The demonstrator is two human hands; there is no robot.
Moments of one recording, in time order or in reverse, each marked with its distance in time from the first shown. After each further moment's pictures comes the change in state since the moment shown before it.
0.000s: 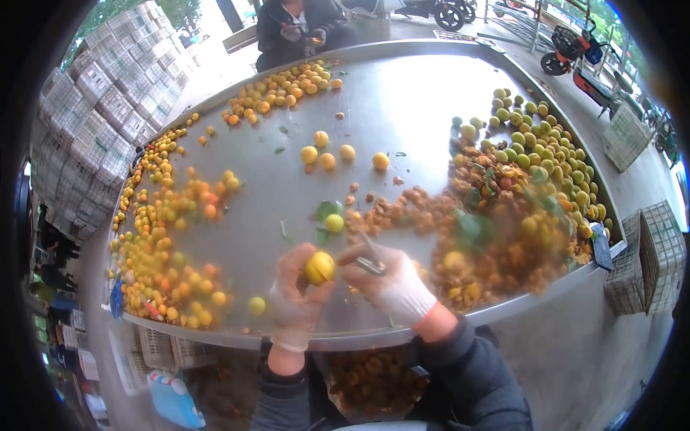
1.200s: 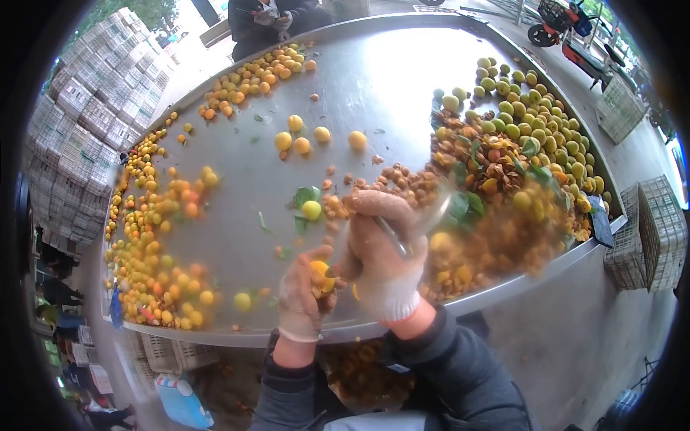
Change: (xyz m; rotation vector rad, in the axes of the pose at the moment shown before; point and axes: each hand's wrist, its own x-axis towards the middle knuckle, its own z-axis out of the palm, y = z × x) left_hand -0.014 -0.008 0.038 -0.423 -0.132 -0.497; right_hand 0.008 0.007 0.008 0.538 0.401 -0.904
